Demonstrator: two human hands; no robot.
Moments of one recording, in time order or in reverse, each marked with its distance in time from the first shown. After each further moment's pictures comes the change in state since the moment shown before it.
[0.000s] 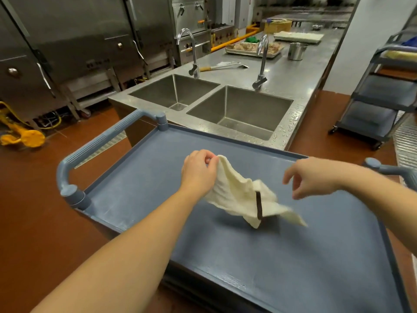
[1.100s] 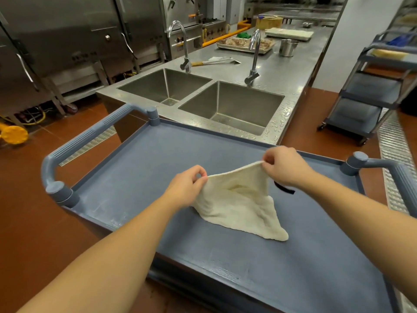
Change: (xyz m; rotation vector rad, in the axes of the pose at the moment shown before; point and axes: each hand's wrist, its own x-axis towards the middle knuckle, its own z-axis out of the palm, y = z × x) left_hand -0.015 -0.053 0.000 0.069 -0.368 -0.066; right_hand 0.030 -0.032 0.030 0.332 0.496 0.103
